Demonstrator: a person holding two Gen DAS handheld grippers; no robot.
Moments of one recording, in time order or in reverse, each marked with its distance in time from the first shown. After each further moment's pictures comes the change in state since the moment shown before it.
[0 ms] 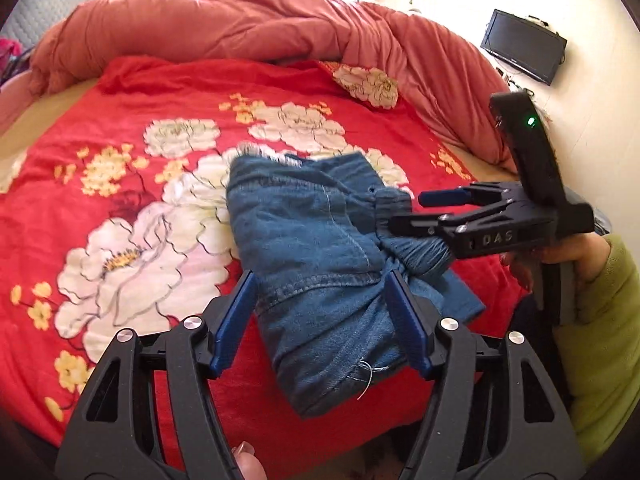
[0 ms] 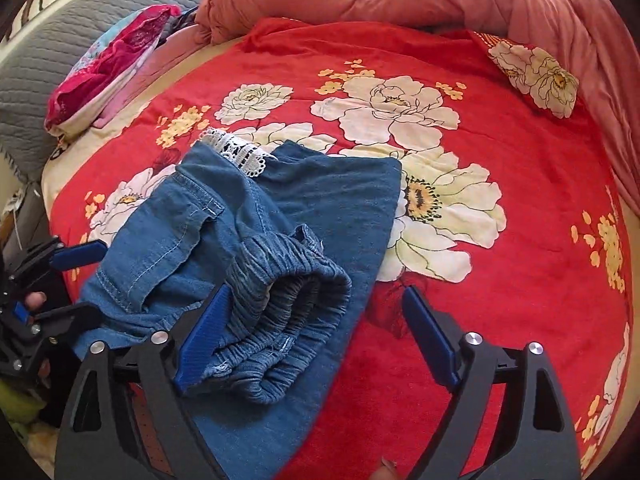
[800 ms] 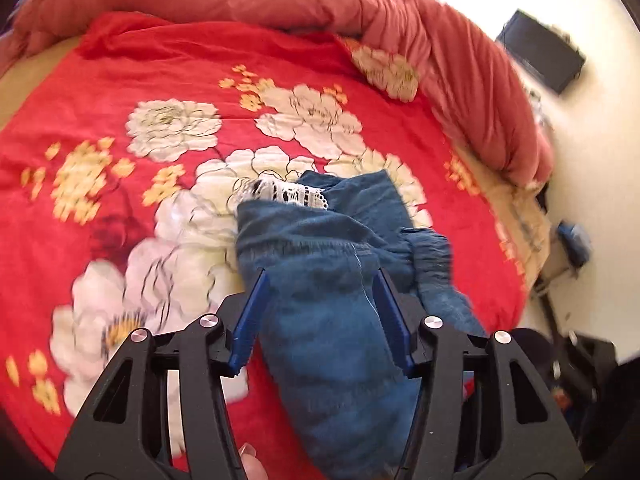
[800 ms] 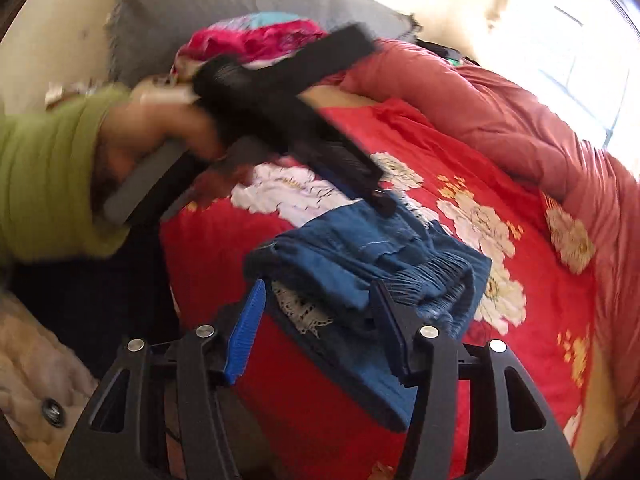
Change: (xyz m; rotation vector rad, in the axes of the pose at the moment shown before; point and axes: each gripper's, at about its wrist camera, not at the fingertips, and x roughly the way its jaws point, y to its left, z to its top) left arm 0.045 0.035 0.069 -0.076 0.198 -0.087; right arm -0.080 0.149 -0.073 -0.517 -0.238 -0.006
